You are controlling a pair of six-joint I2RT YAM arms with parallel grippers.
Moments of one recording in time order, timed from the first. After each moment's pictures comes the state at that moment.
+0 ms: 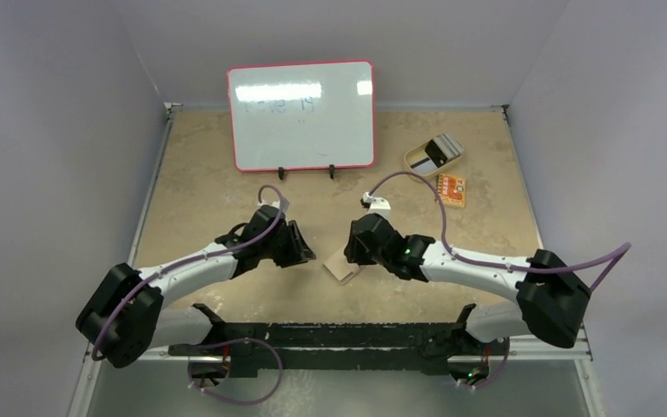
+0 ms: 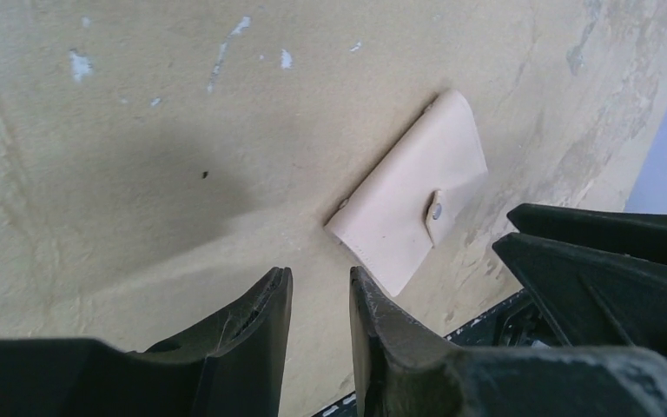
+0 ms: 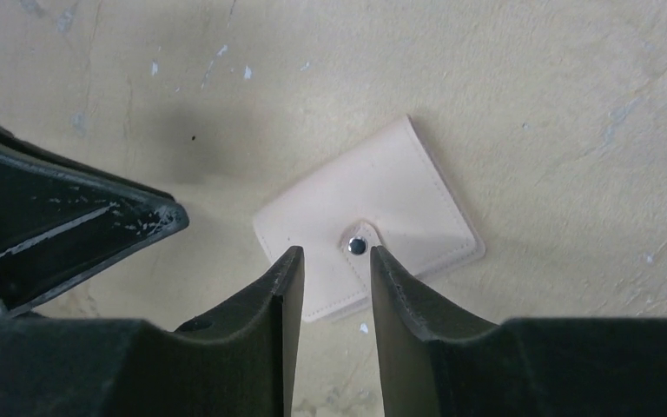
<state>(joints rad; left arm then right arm) -0.63 1.22 0.52 -0.13 0.16 -0.94 0.97 1.35 0.73 -0.21 0.33 0.81</state>
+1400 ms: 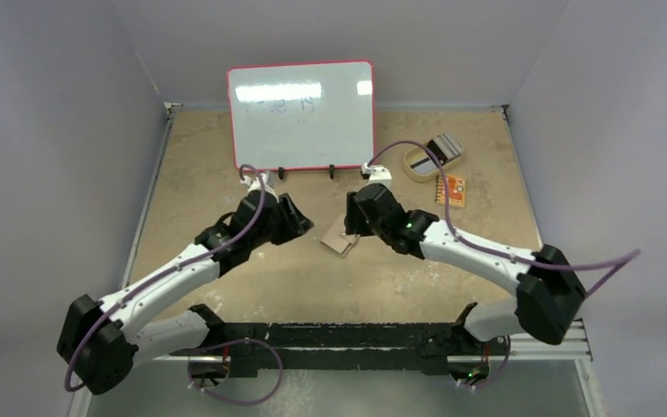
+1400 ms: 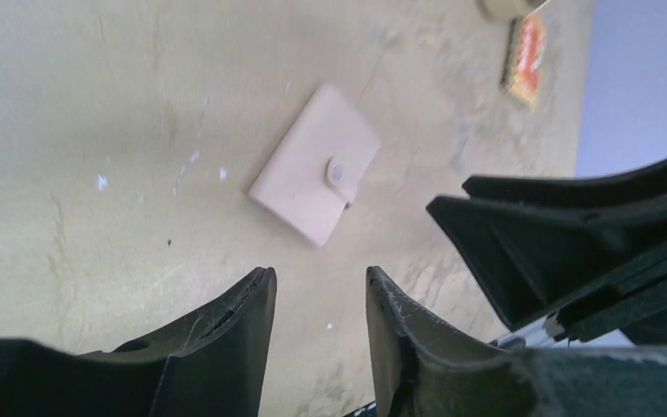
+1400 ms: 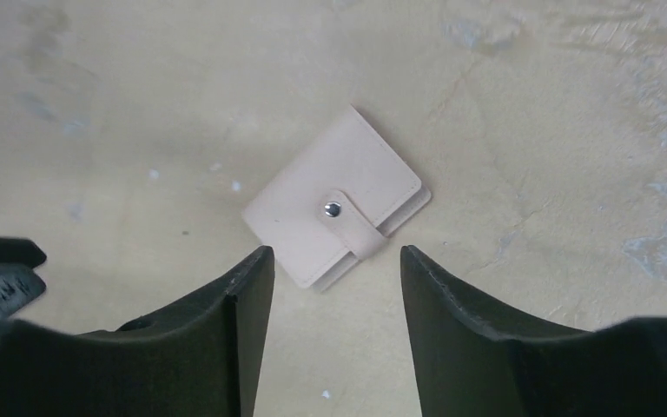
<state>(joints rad) -0.67 1.09 0.63 -0.19 -0.02 -0.96 0.85 1.44 0.92 -0.29 0.35 0.60</state>
